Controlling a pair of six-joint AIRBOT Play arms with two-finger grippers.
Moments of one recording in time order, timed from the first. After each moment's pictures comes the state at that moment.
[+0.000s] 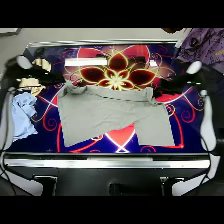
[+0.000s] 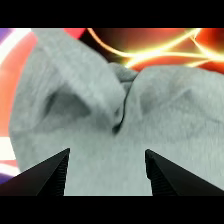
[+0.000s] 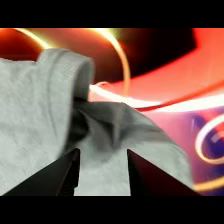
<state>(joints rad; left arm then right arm) 0.05 -1.77 1.87 1.28 -1.26 -1.52 -0.17 -1.75 1.72 -1.18 1.29 1.51</state>
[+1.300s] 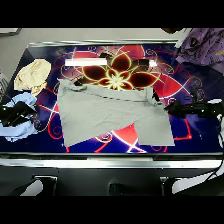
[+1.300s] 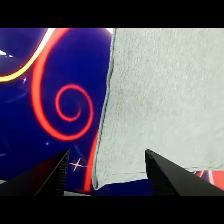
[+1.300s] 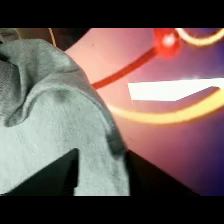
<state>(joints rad) 0.44 -1.10 1.09 1.14 -1.38 -1.61 -0.47 -1.82 1.26 -0.73 1.23 1.04</state>
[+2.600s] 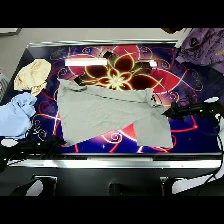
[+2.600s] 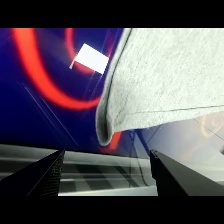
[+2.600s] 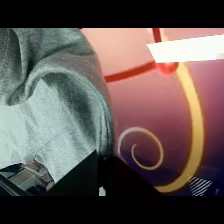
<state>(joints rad) 0.41 -0.95 0.32 0.81 -1.14 -1.39 -0.44 -1.76 1.24 -0.78 1.33 1.16</state>
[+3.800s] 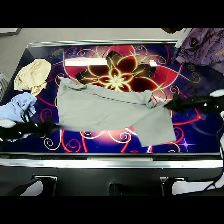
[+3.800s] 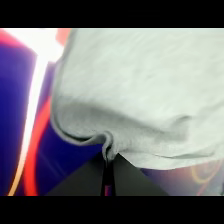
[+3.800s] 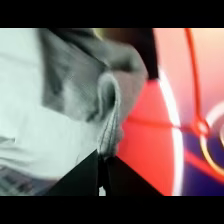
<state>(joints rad) 0.32 -1.14 0.72 0.81 -1.02 -1.35 -0.38 -1.60 1.31 -0.73 1.30 1.19</state>
